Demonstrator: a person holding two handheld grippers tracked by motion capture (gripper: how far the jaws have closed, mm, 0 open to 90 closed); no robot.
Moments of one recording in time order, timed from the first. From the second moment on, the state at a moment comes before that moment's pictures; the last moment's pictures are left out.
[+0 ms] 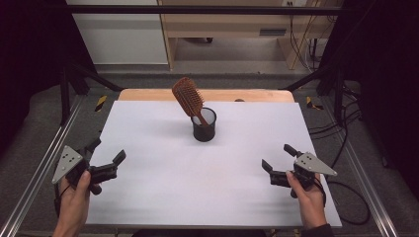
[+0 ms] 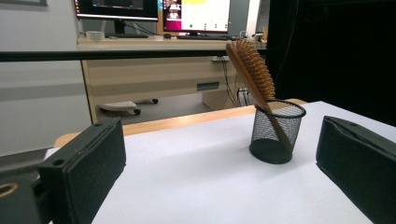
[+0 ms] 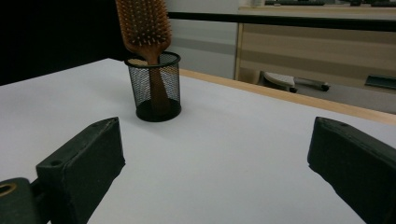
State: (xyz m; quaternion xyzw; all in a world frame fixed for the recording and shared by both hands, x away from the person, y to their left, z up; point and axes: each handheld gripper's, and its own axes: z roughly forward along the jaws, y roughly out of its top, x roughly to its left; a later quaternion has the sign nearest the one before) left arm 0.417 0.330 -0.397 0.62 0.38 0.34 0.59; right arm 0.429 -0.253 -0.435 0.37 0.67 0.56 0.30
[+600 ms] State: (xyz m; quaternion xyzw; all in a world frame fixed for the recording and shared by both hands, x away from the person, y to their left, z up) left arm 0.403 0.344 -0.420 0.63 0.39 0.34 0.59; right arm 0.412 -0.274 -0.449 0.37 0.68 0.55 0.31
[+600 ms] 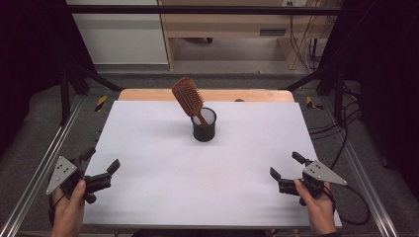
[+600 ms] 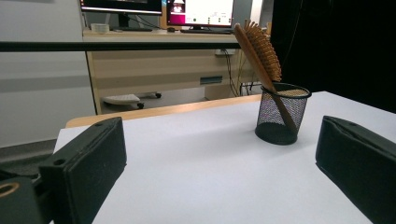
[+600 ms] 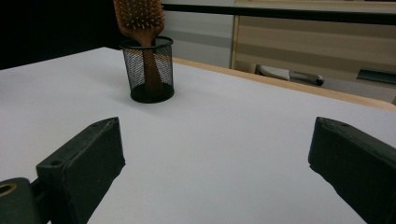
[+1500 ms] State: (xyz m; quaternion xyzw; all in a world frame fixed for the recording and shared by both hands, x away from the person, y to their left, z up) left arm 0.405 0.323 -0.442 0.66 0.36 0.32 0.58; right arm 0.412 -0.272 -0.461 0.36 0.69 0.55 0.29
